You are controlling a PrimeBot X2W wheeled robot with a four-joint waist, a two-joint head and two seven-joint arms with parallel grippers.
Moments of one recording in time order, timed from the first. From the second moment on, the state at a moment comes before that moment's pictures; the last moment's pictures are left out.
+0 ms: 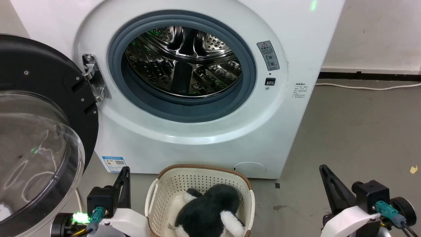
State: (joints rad) left arm 0.02 0.05 0.00 0.00 0.00 0.00 0.00; right arm 0.01 -0.05 0.00 0.00 0.01 0.13 0.00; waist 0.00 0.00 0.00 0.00
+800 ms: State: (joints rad) left arm 0.02 0.05 0.00 0.00 0.00 0.01 0.00; right arm 0.01 -0.05 0.00 0.00 0.01 0.13 0.00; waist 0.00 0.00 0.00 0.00
